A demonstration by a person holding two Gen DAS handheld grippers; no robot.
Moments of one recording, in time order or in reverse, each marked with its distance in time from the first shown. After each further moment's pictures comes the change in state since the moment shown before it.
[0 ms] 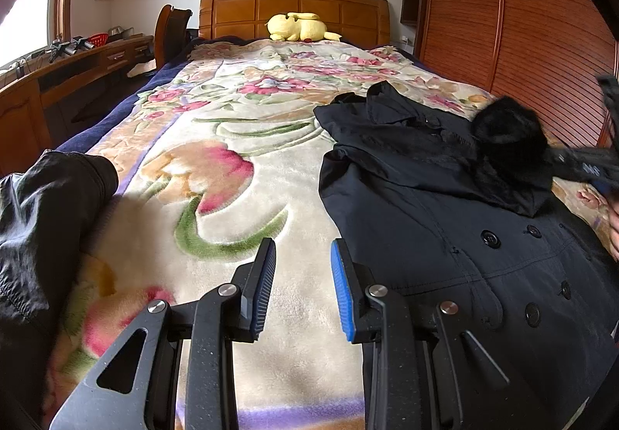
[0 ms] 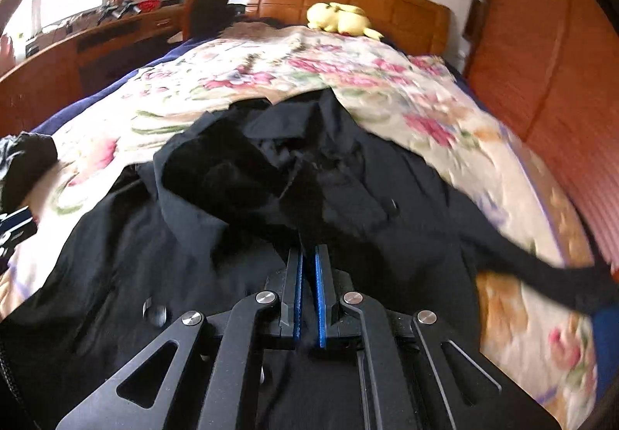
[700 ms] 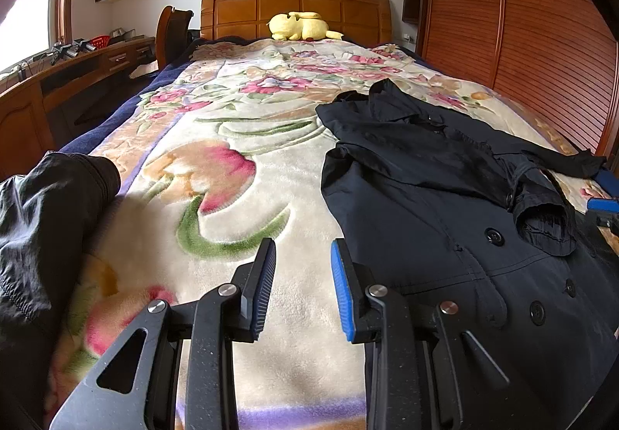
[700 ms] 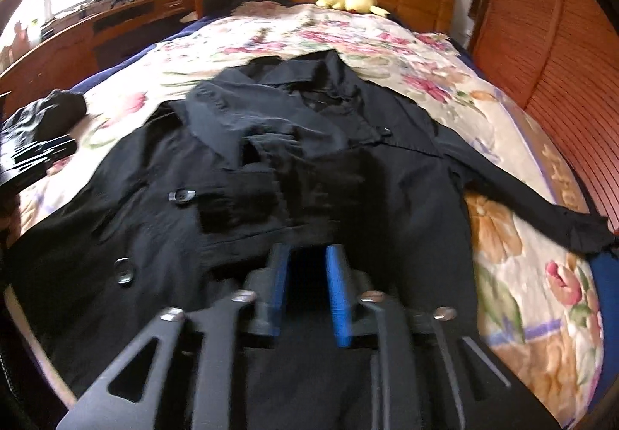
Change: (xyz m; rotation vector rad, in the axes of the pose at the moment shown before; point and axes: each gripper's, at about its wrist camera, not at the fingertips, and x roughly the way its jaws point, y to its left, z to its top) left arm 0.000 -0.002 -0.001 0.007 0.000 0.012; right arm -0.059 0.004 -0.046 -0.040 0.067 0.075
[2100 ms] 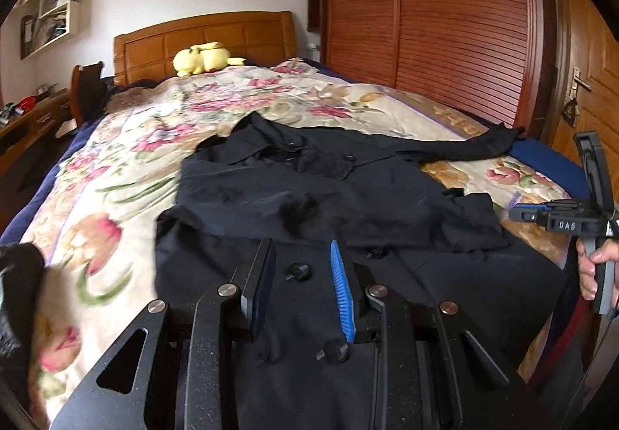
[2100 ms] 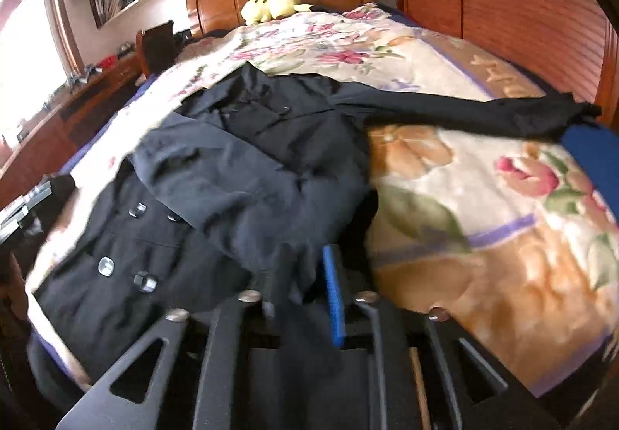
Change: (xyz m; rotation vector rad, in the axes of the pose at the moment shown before) left arm -0.047 -0.142 0.034 0.208 -0.044 -0.235; right arm -0.046 -0.164 -0.090 0.341 -0.045 -0.001
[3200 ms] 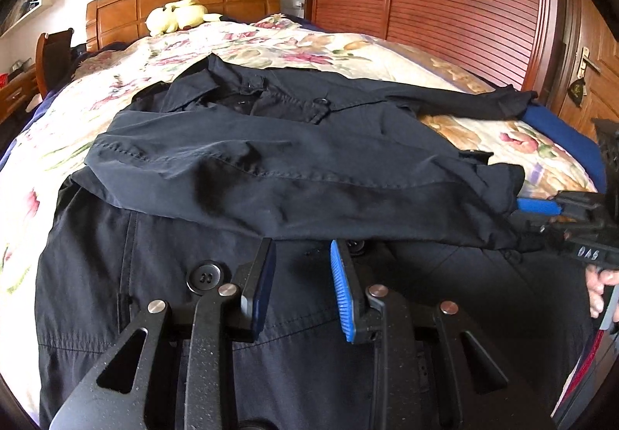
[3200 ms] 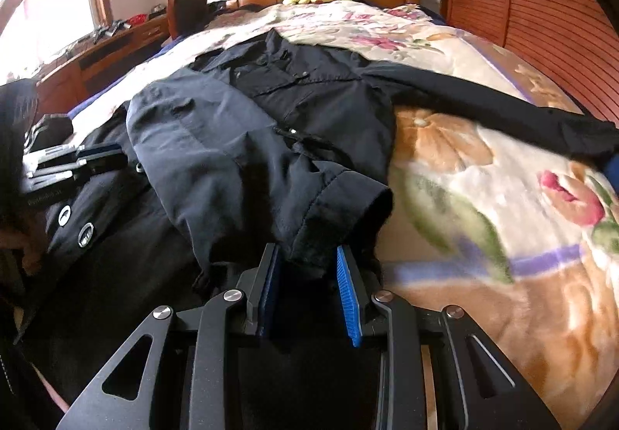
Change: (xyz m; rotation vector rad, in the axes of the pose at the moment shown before) left arm 0.102 -0.052 -0.023 -0.011 0.140 -0.043; right arm 0.078 0.005 -0.014 -0.145 0.019 0.033
